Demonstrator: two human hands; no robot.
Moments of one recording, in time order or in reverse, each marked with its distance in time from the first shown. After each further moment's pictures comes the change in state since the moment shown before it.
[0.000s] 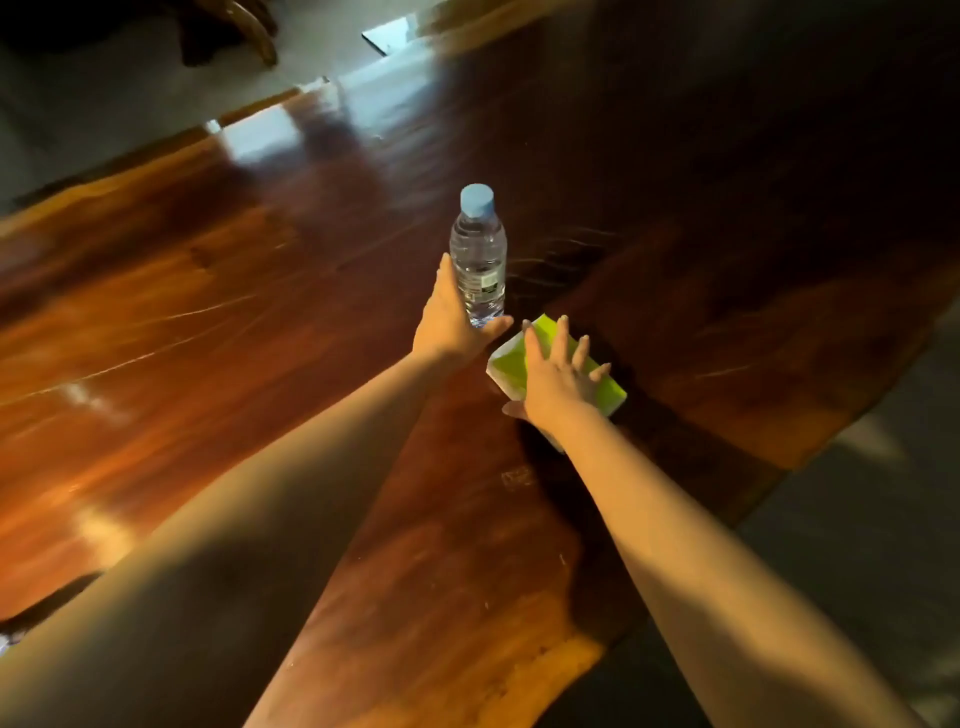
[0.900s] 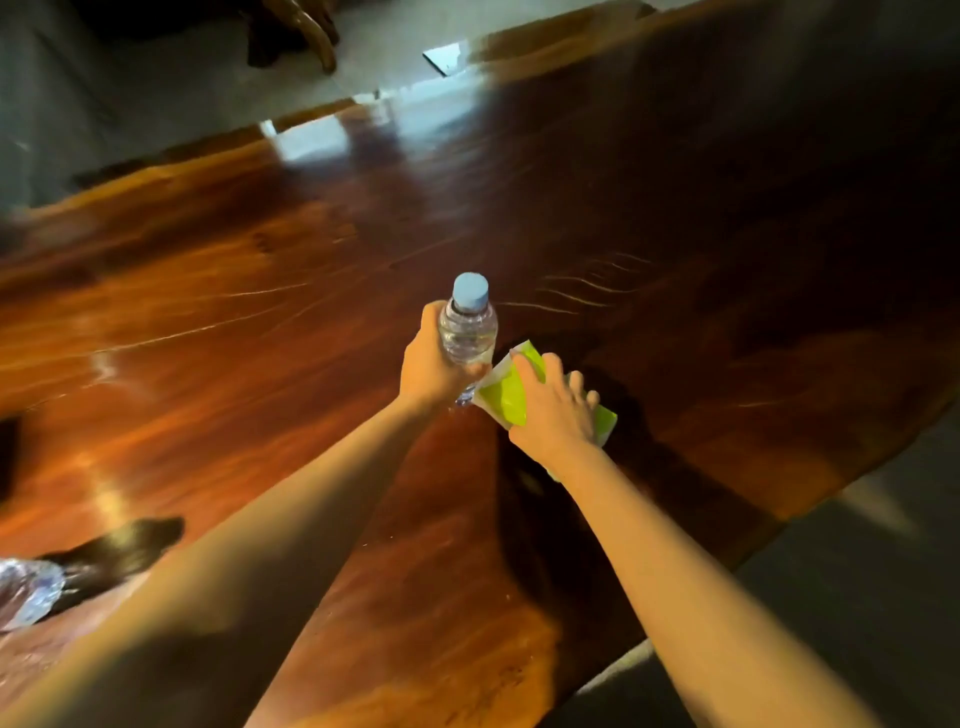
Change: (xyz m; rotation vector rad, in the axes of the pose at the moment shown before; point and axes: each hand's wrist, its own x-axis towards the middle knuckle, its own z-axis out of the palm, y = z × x) left_hand -0.068 -0.028 -0.054 -0.129 0.158 -0.084; right_hand -0.052 -0.041 0.004 -0.004 0.169 -0.176
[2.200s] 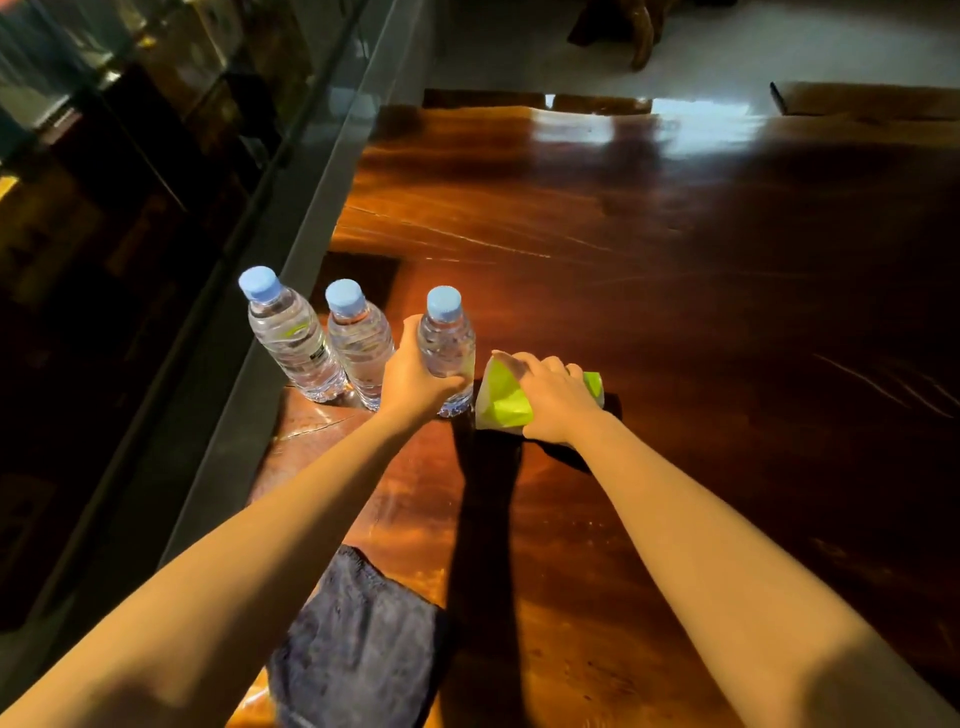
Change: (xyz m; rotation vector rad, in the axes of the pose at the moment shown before) left_hand -0.178 -0.196 -0.286 -0.098 0.512 -0.280; right_hand -0.058 -0.304 0.101 -0.398 -0.243 -0.867
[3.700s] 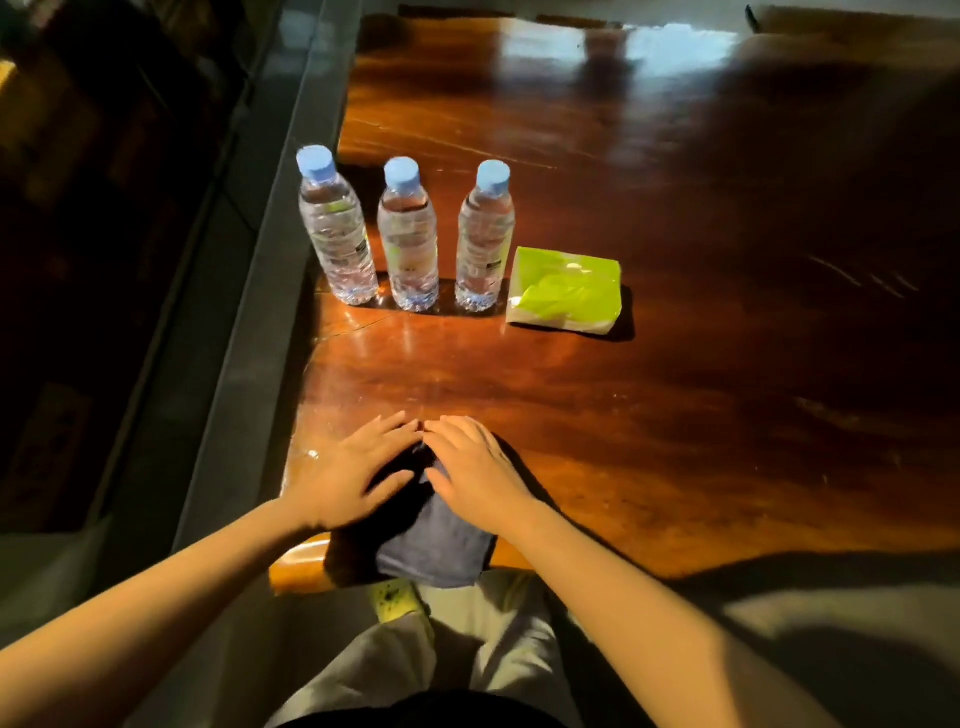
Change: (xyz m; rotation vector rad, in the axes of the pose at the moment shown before) left_hand -0.168 -0.139 -0.125 0.558 -0.637 0.487; right_hand -0.128 -0.202 0.097 0.369 0.119 -0.146
